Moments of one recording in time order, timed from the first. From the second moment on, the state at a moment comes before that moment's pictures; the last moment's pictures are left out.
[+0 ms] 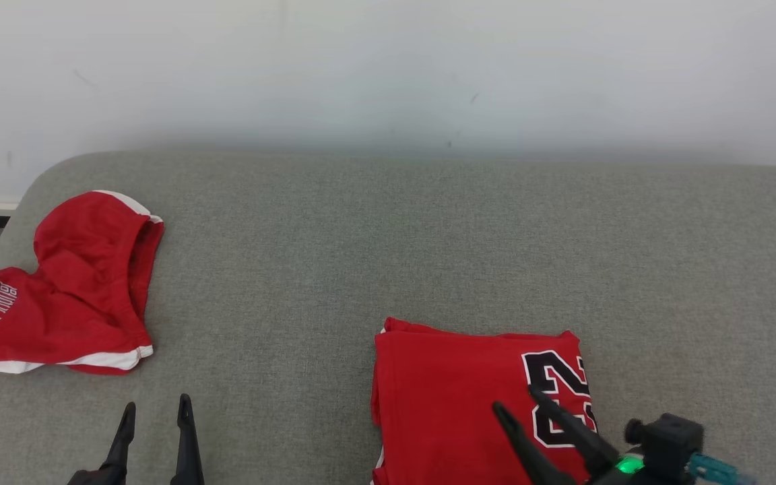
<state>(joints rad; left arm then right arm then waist) 0.00 0.05 0.05 0.25 -0.18 -0.06 -0.26 -0.06 -0.45 0.58 0.05 0.76 0.13 -0.19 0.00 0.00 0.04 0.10</state>
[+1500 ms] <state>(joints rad) 0.09 0.11 0.03 0.15 -0.08 0.00 -0.26 0.16 -0.09 -0.02 0.02 0.18 0.13 -0.26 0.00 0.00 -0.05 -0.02</state>
